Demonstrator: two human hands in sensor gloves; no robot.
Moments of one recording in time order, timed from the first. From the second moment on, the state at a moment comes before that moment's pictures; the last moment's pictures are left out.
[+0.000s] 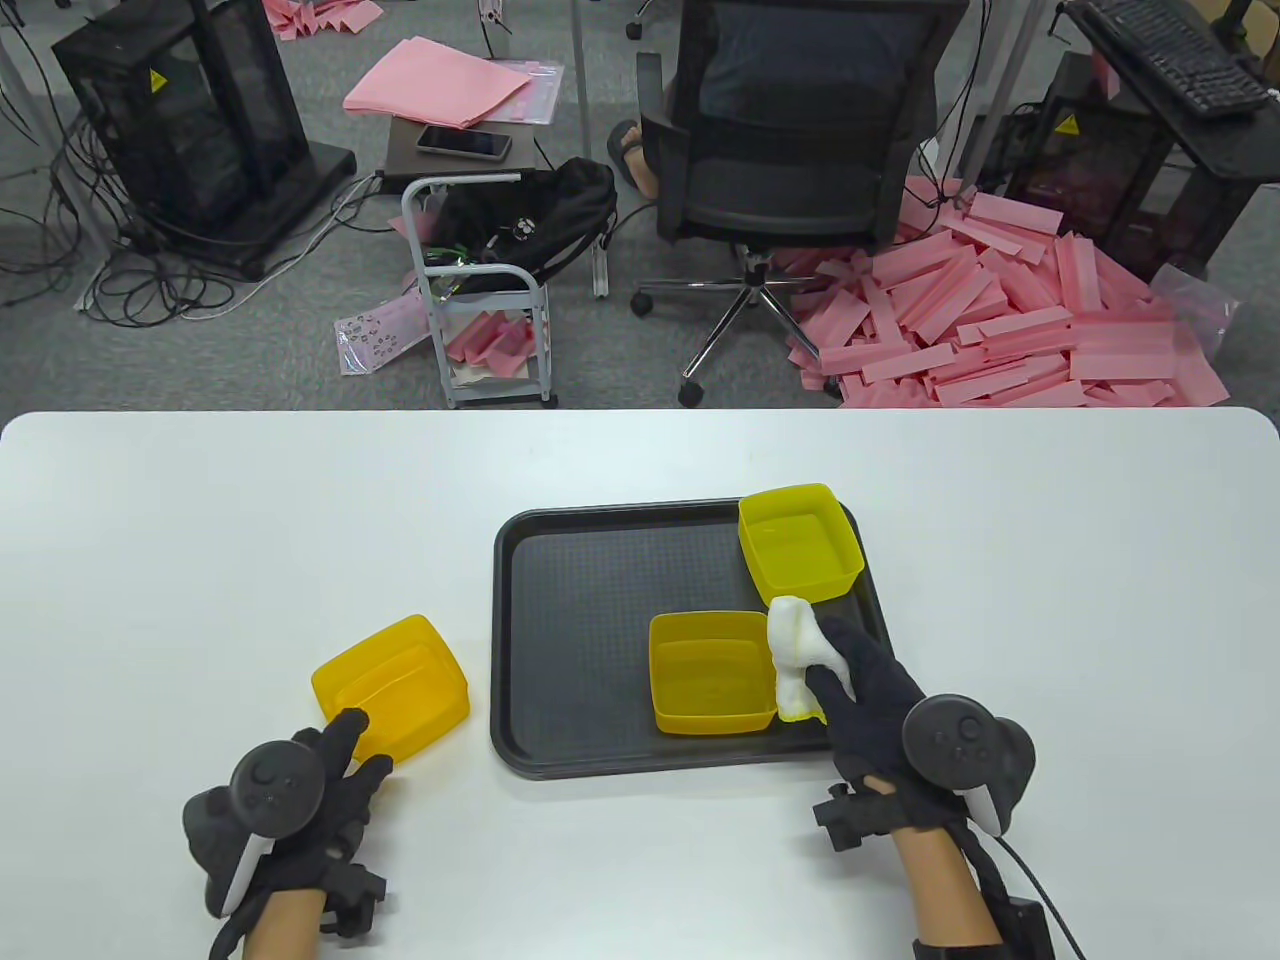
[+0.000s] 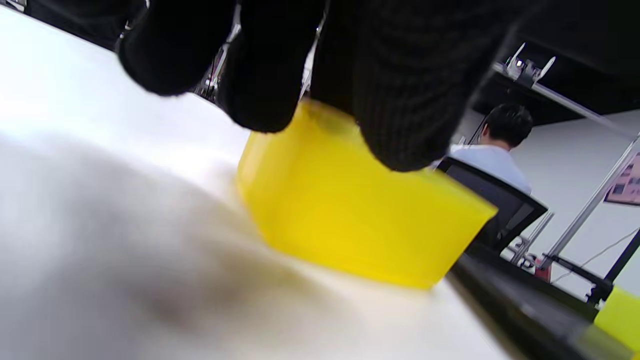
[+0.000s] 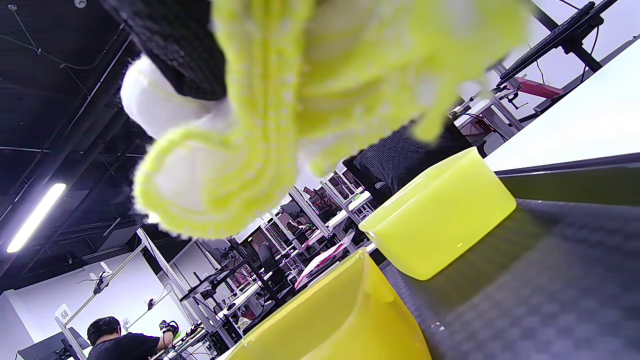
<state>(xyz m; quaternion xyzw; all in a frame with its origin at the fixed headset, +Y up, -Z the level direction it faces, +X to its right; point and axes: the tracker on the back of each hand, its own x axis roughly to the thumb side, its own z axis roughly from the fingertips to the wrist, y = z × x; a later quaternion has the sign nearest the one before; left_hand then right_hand) -0.314 -0.735 -0.229 0.08 0.13 0.23 0.96 0.207 -0.703 -0.291 0.09 -0.16 0.91 0.38</state>
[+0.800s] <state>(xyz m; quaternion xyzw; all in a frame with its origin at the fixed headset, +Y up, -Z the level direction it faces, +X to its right) -0.077 -0.728 -0.305 -0.02 -0.14 0.19 0.97 0.212 -0.702 -0.292 0.09 -0.16 0.90 0.40</state>
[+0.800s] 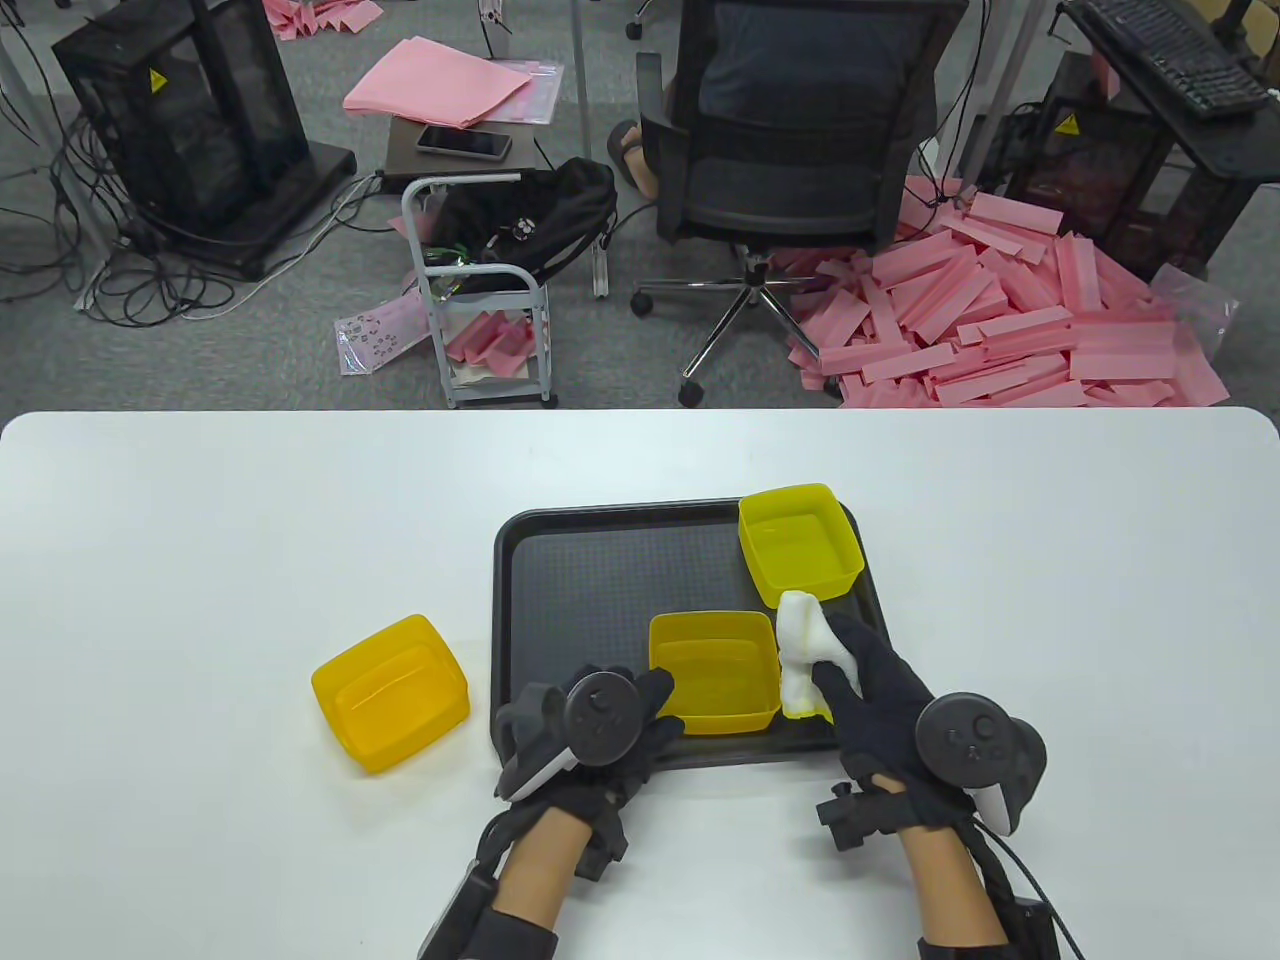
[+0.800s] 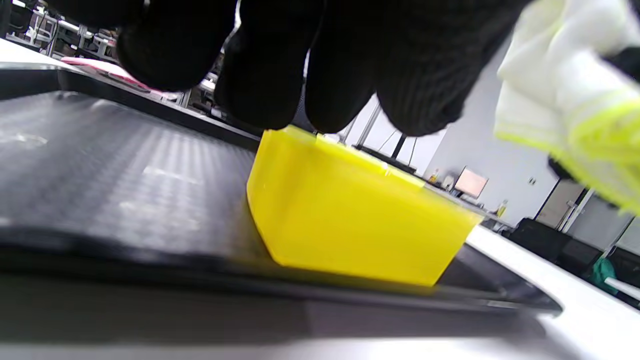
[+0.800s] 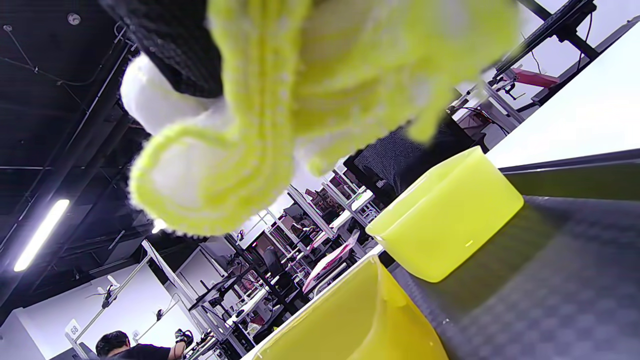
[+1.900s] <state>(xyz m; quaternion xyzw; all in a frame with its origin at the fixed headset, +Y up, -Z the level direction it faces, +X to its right) -0.113 -0.715 -0.276 0.03 -0.16 0.19 0.97 0.203 -0.709 -0.294 0.10 -0.13 0.91 0.37</state>
